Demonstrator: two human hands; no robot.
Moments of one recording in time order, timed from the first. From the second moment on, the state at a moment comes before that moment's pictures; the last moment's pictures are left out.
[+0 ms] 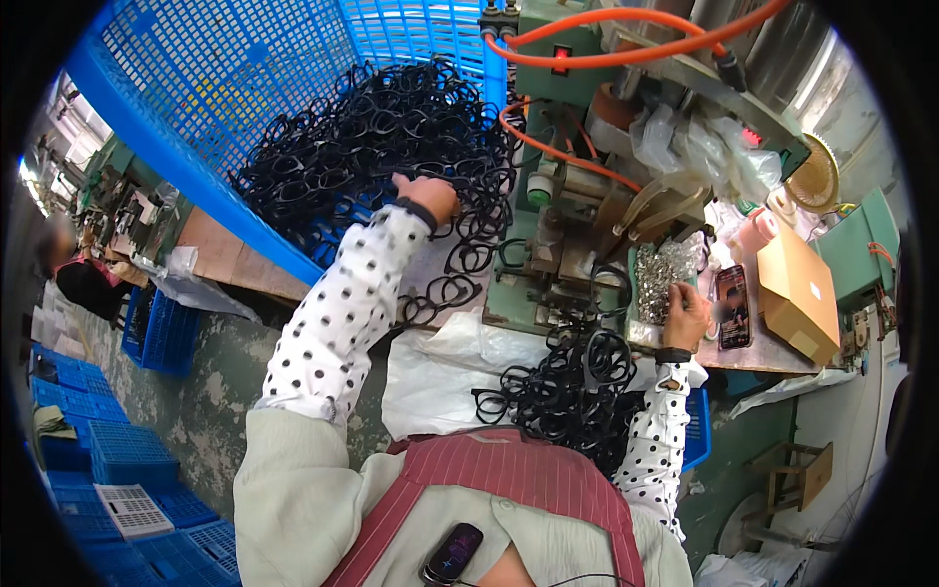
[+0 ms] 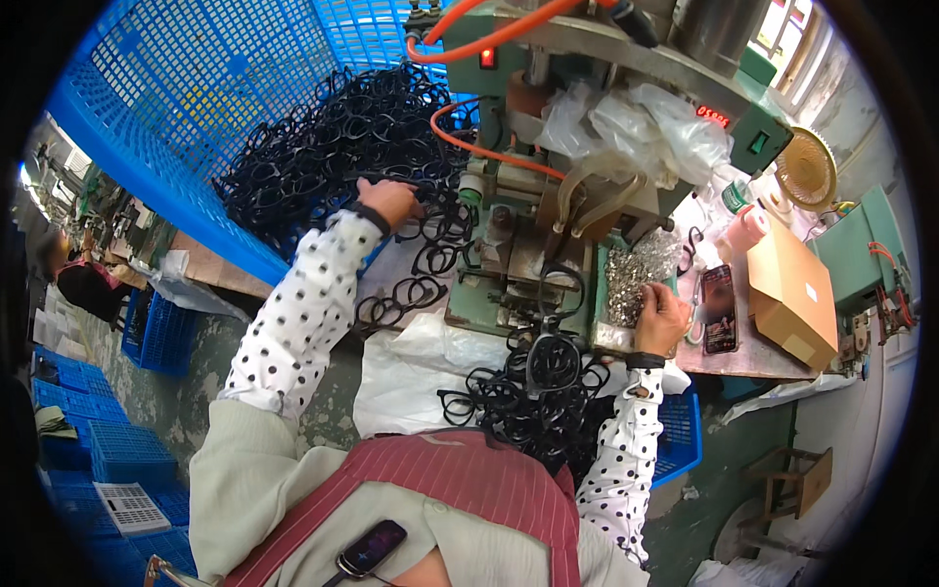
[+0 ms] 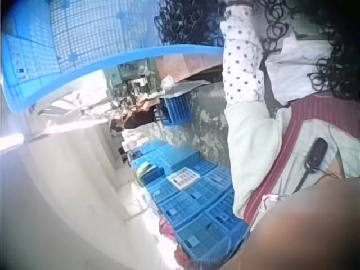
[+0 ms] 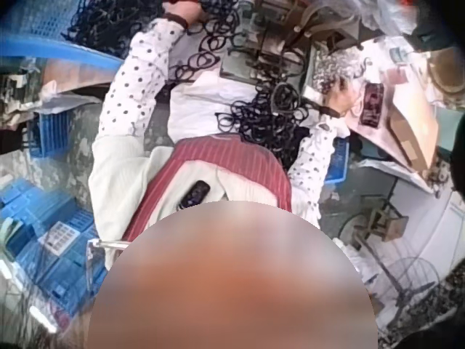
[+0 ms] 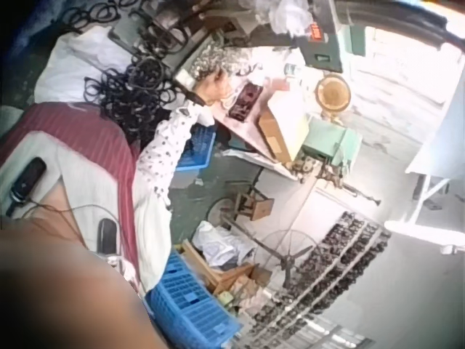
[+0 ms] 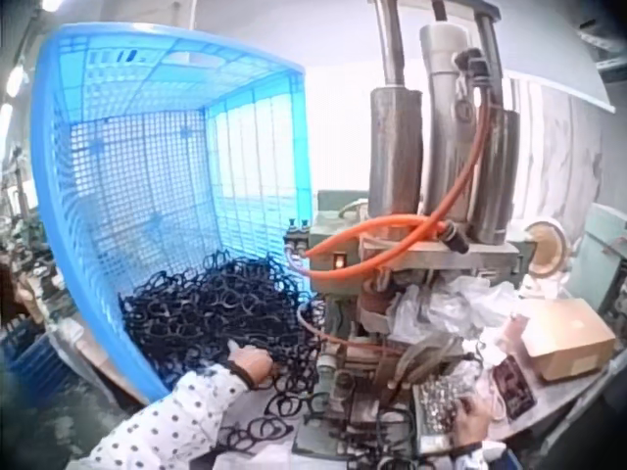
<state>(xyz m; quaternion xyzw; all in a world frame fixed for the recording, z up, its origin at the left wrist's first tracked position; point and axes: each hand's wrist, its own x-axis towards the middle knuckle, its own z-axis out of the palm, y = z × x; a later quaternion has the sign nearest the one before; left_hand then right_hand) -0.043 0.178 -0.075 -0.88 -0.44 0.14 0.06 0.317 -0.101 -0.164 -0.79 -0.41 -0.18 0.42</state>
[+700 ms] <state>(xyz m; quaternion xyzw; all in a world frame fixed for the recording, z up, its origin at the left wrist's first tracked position) -0.086 0.085 -0.191 -0.80 -0.48 -0.36 0.00 0.313 -0.110 -0.155 -0.77 -0.42 -0.12 0.46</state>
